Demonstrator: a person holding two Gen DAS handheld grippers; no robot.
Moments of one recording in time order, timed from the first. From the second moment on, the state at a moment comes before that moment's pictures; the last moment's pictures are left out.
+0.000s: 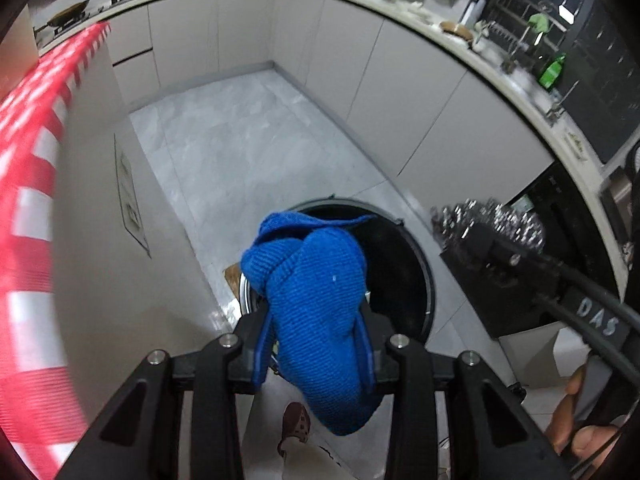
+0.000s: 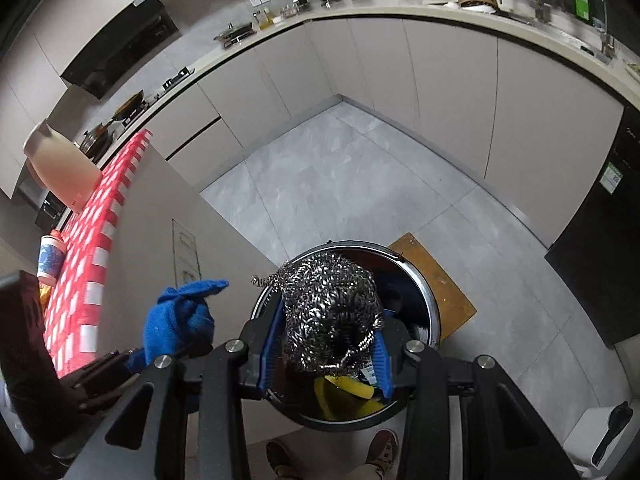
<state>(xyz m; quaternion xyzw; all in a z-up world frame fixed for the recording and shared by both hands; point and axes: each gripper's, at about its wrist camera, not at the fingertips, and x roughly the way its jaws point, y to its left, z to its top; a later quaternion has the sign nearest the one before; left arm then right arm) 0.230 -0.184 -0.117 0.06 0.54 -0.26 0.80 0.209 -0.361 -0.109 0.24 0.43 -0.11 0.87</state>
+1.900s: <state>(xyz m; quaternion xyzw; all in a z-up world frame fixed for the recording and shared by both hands) 0.250 0.088 0.030 -0.06 0.41 -0.08 0.91 0.280 -0.097 0.024 0.11 0.36 0.03 0.92</state>
